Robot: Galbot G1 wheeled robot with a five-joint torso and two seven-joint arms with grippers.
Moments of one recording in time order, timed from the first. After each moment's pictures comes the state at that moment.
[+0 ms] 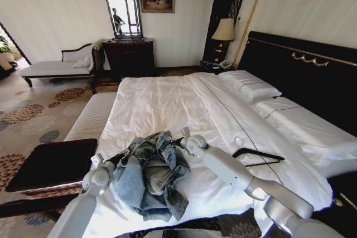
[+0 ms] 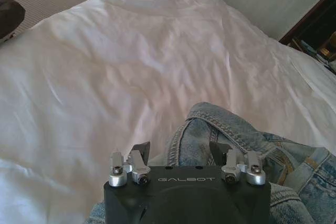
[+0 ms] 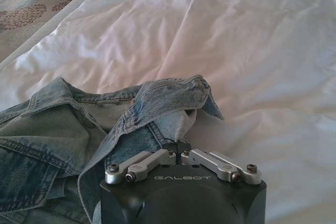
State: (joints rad) left arm 1.22 -1.08 -0.48 -1.71 -1.15 0.41 -0.32; right arm -0.46 1.14 -0.40 1.45 1.11 -0.67 0.33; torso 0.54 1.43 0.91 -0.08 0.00
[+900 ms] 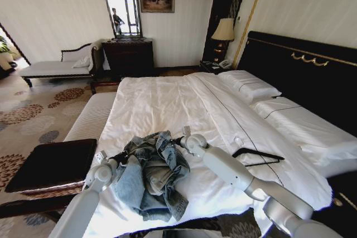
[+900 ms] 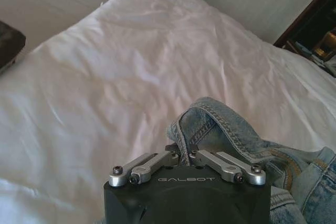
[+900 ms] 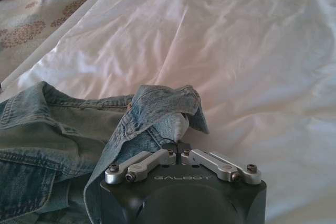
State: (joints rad) left arm 1.24 -1.05 -0.51 -1.78 -1.13 0.42 -0.32; right arm -0.50 1.13 -0.33 1.51 1.13 -0.66 0.36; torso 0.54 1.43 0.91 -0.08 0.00
